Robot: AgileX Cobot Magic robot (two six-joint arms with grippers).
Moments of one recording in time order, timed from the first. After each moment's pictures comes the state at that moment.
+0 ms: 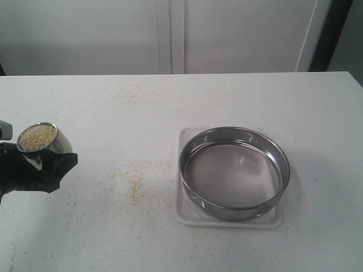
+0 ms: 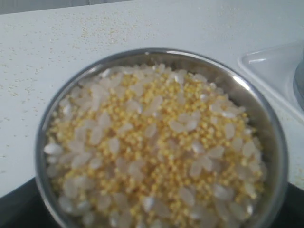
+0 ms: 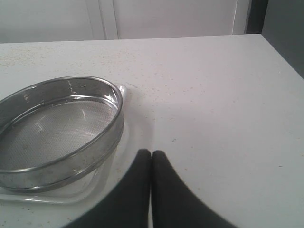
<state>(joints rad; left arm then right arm) -0.02 1.66 -0.34 0.65 -0.96 -0.33 0.09 0.01 0.00 0.00 0.34 0.11</state>
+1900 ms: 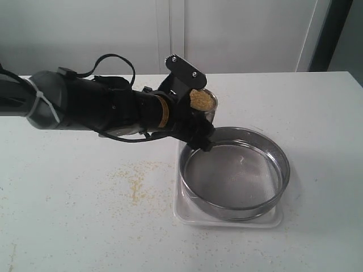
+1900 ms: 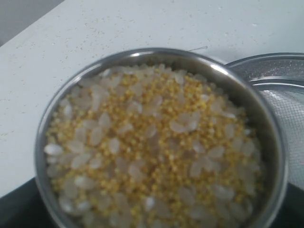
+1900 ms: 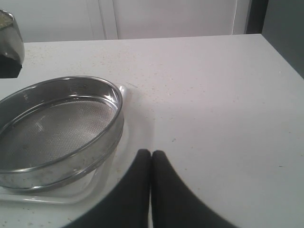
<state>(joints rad) -0.77 1.90 -1.25 0.81 0.02 -0.63 0.09 0.01 0.00 0.00 0.34 0.11</state>
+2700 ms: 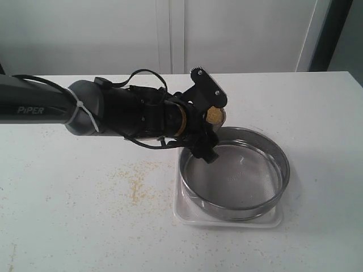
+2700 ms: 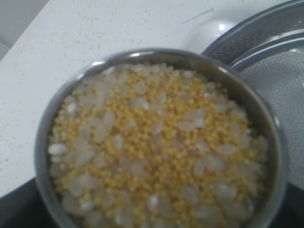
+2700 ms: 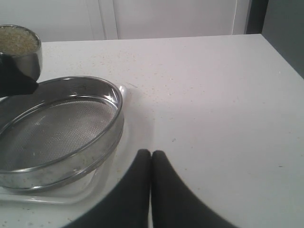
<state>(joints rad) -0.83 2.00 -1.37 0.99 0.18 -0.63 0.09 0.01 0.00 0.00 0.34 0.11</state>
